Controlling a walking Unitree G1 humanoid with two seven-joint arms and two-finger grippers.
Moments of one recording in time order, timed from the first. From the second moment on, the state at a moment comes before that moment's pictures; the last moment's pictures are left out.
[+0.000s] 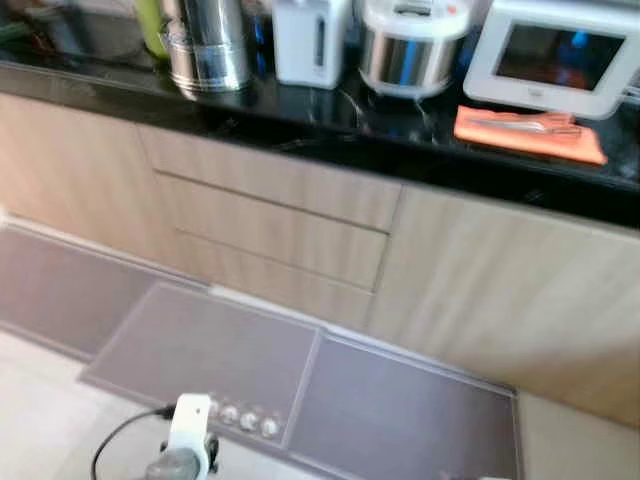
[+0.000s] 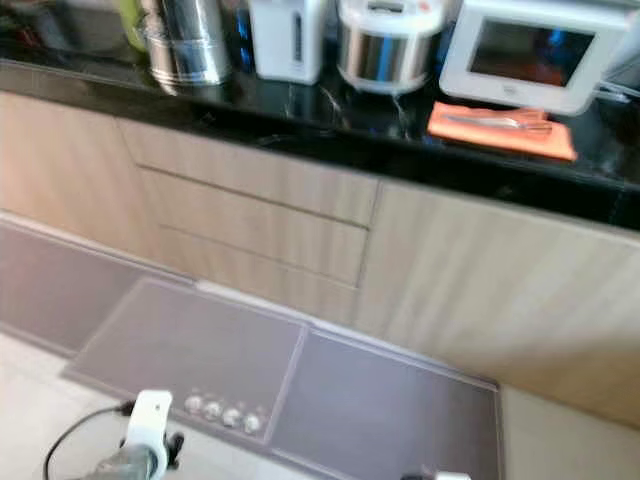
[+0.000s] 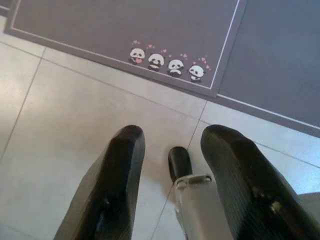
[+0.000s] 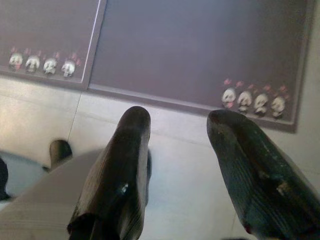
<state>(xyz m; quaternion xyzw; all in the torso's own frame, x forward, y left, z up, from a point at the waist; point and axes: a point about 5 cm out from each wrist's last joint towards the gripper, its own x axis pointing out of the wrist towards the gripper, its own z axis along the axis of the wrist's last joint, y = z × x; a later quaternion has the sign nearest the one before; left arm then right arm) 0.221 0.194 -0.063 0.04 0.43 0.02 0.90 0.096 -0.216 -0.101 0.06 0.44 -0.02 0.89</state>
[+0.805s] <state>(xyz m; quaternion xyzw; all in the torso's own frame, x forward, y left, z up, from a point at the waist) 0.220 0.196 -0.064 0.04 0.43 0.02 0.90 0.104 -0.211 -0.102 0.06 0.45 -0.02 0.89</state>
